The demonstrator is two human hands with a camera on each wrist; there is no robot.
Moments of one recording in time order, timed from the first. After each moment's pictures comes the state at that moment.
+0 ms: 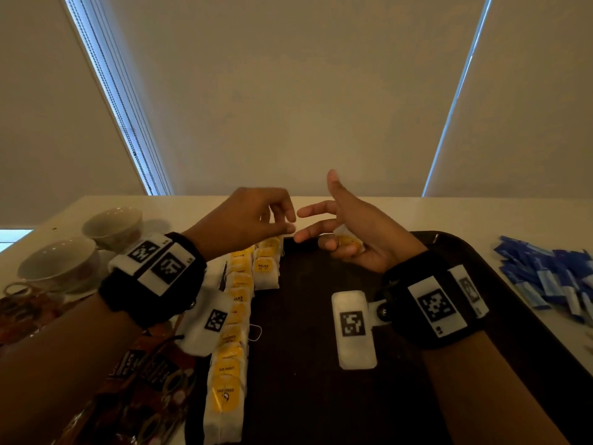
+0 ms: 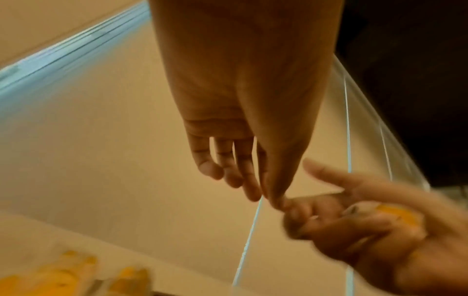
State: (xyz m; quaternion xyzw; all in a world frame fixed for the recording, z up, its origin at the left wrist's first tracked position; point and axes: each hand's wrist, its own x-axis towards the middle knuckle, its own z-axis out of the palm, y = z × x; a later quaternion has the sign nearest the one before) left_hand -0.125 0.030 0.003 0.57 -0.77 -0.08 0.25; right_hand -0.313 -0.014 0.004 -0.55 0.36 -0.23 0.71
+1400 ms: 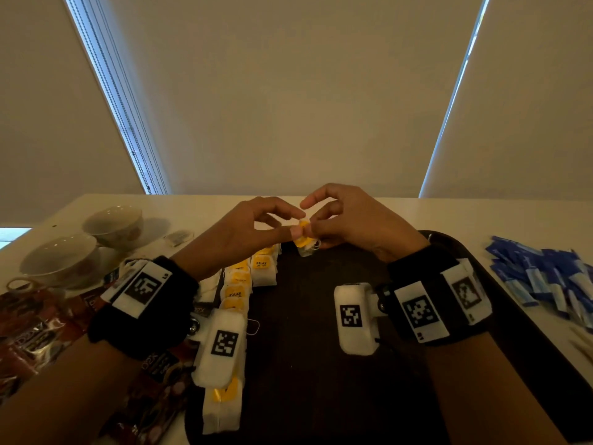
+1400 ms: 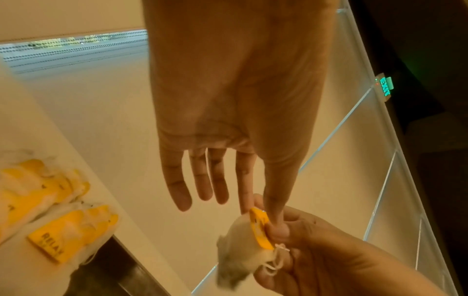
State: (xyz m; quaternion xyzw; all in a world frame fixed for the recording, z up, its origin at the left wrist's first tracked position) left_hand -0.146 0.058 -0.001 0.59 -0.68 -0.24 0.36; right_hand -0.322 -0.001 0.017 -0.74 0.35 -0.26 0.51
